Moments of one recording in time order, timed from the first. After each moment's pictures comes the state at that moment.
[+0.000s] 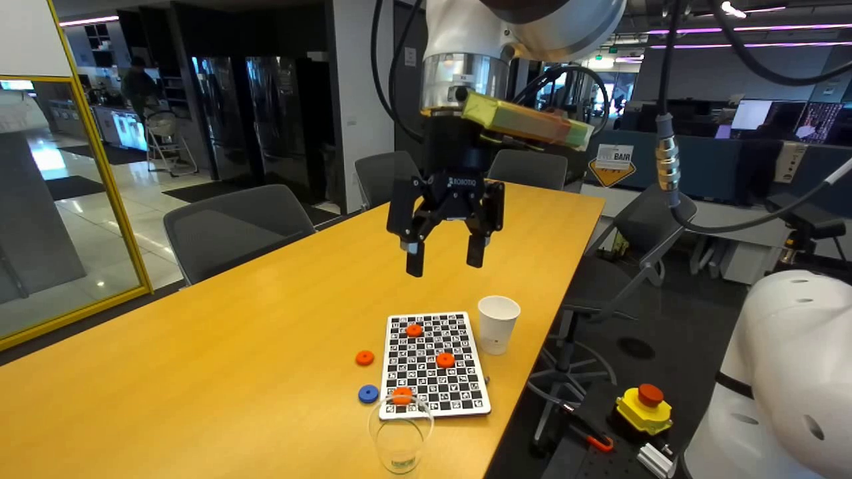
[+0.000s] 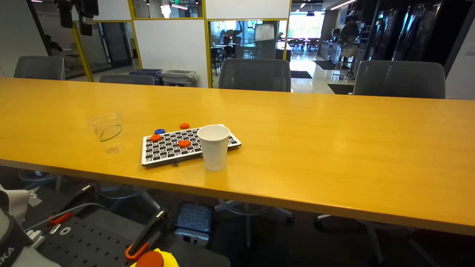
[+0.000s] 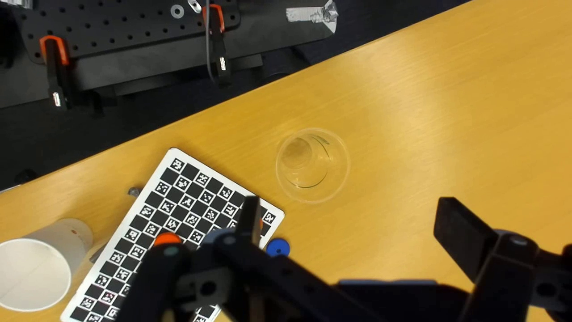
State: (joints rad) arm 0.12 -0.59 0.17 -2.38 0.29 1.74 0.37
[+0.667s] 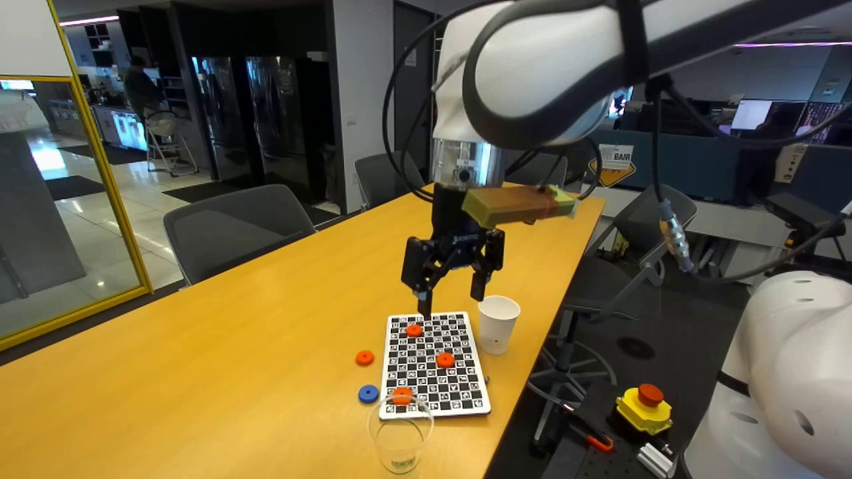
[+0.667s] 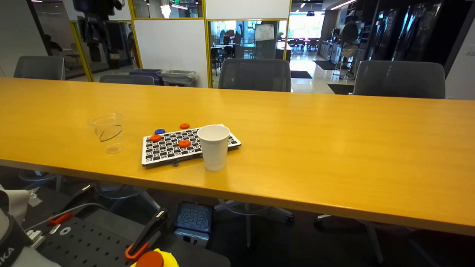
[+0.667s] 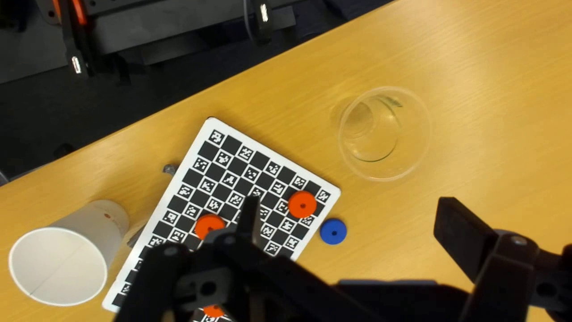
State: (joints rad) arm 0.07 -0.58 0.20 -2.58 0.21 2.01 0.37
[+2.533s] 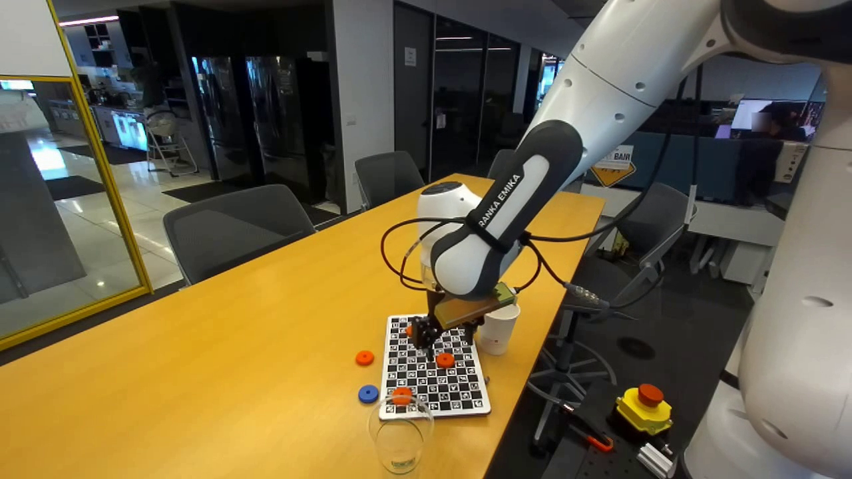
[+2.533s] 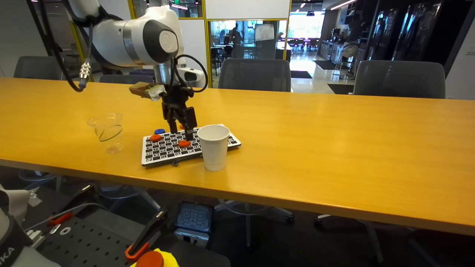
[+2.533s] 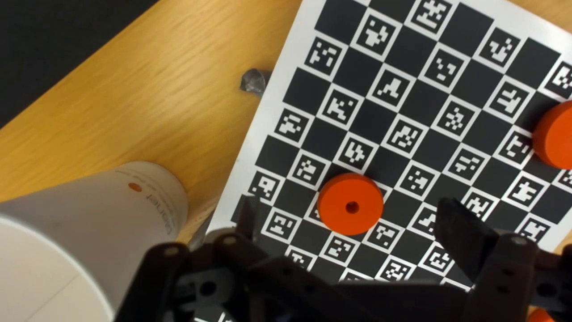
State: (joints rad) arm -0.04 0.09 0.06 -2.54 -0.19 2.58 0.54
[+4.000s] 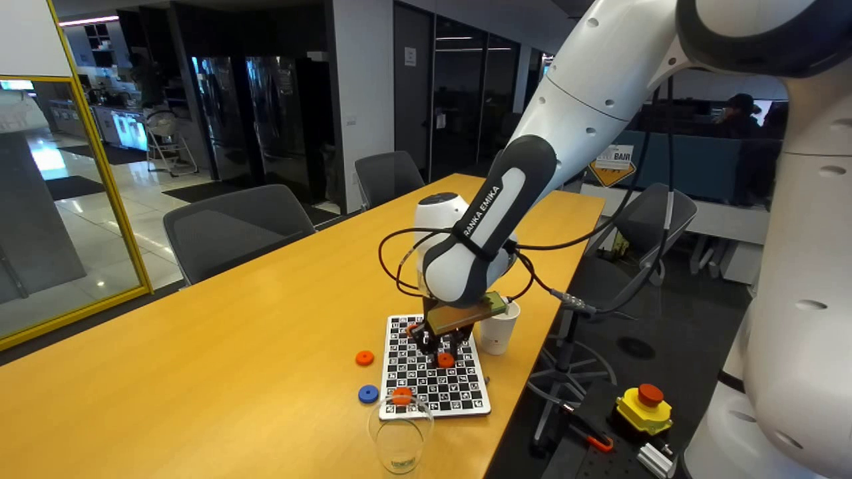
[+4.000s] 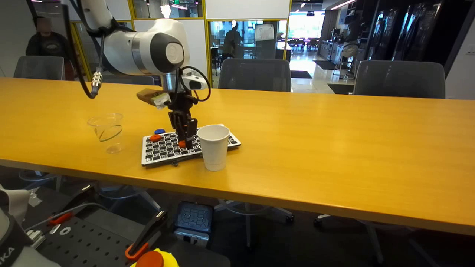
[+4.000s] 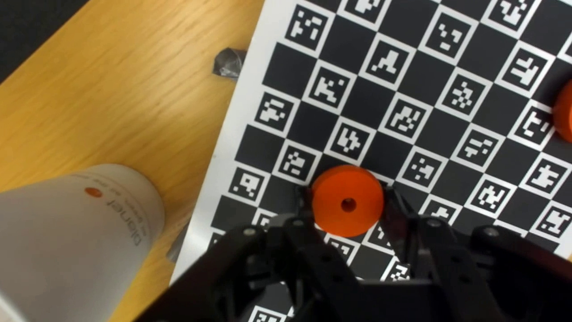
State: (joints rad) arm 0.03 0.18 -0.02 -2.50 -0.14 2.63 0.54
